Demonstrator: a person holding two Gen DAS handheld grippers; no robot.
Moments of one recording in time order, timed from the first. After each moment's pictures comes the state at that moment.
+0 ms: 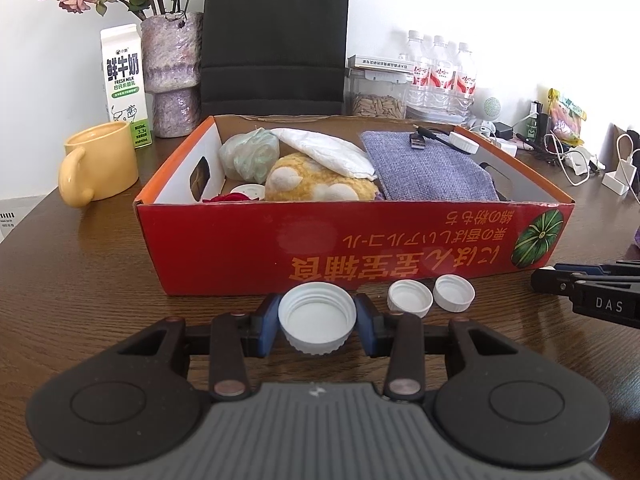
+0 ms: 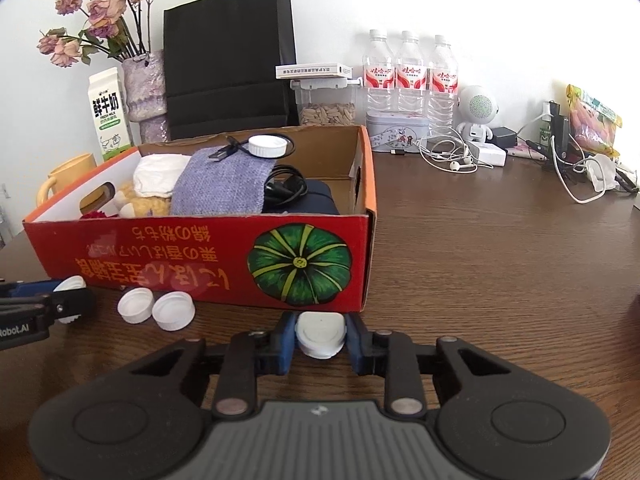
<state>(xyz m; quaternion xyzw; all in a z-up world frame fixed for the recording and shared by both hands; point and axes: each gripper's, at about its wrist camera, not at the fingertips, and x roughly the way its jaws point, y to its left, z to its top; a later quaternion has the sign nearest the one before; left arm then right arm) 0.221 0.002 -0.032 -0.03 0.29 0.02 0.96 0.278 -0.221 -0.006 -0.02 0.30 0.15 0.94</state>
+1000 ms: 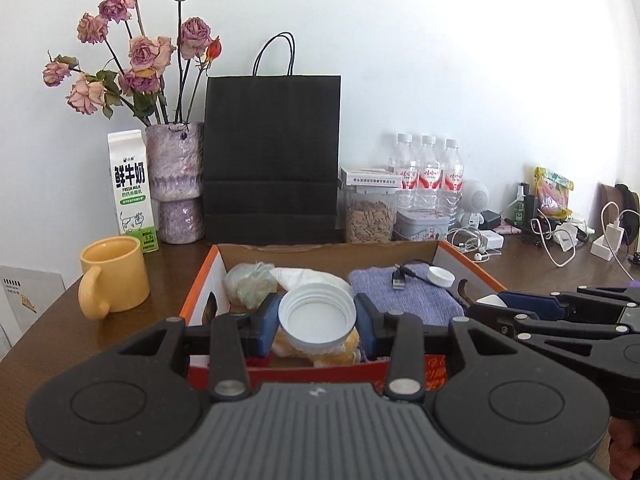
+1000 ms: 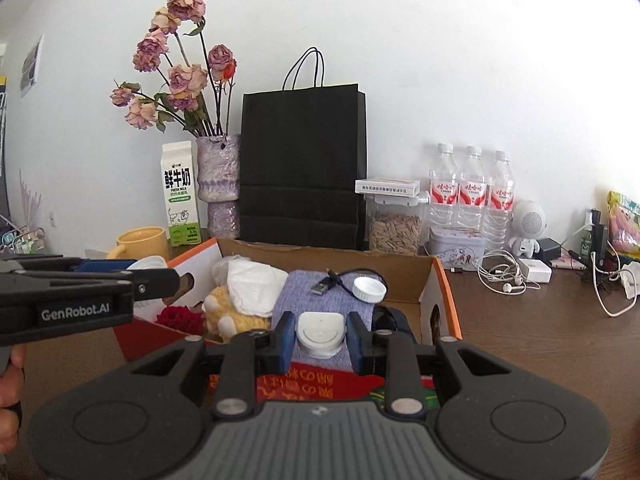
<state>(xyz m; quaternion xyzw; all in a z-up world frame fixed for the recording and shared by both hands) 0.217 -0.004 0.044 -0.01 0.17 0.02 0.99 0.258 -0.174 0.063 -0.04 0.17 0.22 0.96</state>
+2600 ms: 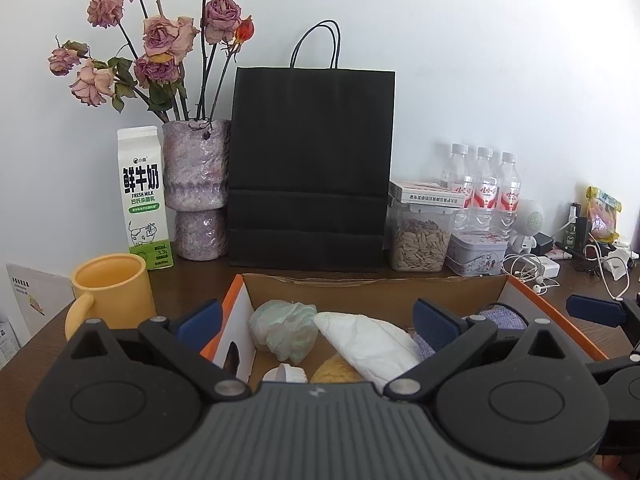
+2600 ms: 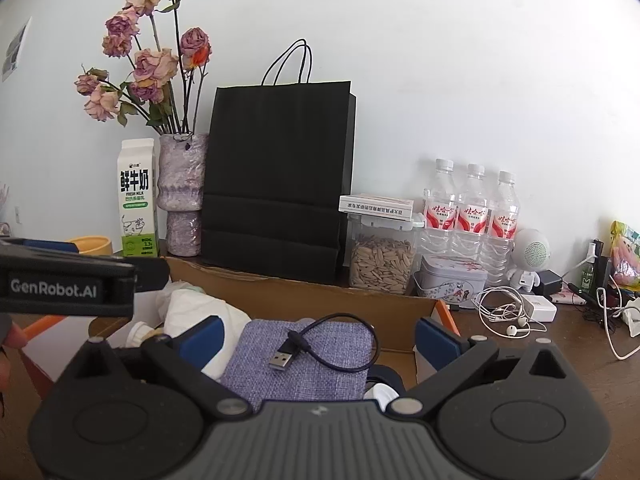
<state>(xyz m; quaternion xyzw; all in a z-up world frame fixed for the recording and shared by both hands) 0.297 0.030 0.034 -0.03 0.16 0.07 0.98 0.339 -0.136 0.048 -0.06 0.14 0.18 0.97</state>
